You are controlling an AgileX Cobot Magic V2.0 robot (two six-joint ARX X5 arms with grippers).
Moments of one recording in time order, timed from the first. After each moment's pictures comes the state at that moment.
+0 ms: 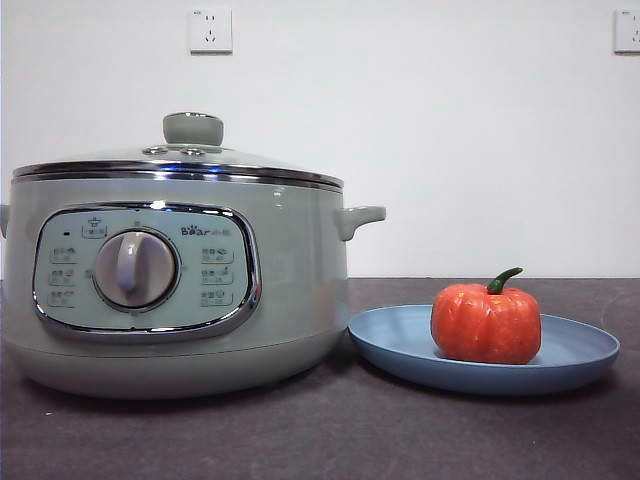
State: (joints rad) left arm 0.00 0.00 0.04 -0.25 0.06 -0.08; right arm -0.02 0.02 0.02 -0.17 -0.15 0.00
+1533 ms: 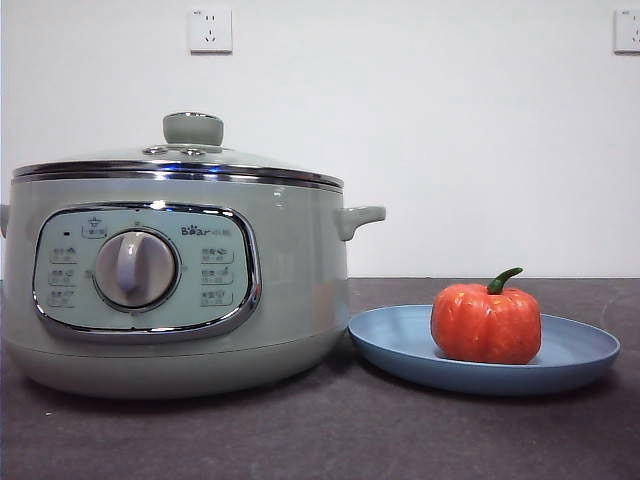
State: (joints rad) left arm 0.00 0.00 0.04 -0.25 0.06 -0.08; right arm -0.02 0.02 0.02 -0.17 -0.15 0.00
